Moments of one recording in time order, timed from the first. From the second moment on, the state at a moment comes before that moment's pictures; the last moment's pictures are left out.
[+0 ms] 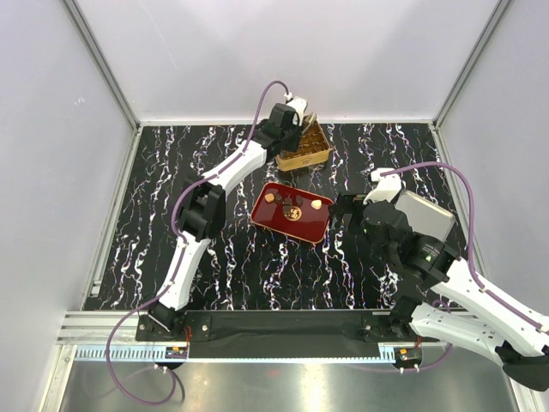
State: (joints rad) left arm -0.55 2.40 2.19 -0.35 -0.07 -0.08; right arm 0.89 0.82 0.91 -0.51 0.61 0.50
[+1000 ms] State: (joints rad) left arm -0.53 2.35 2.14 -0.32 -0.05 -0.09; right arm 0.89 0.82 0.90 -0.50 0.64 0.49
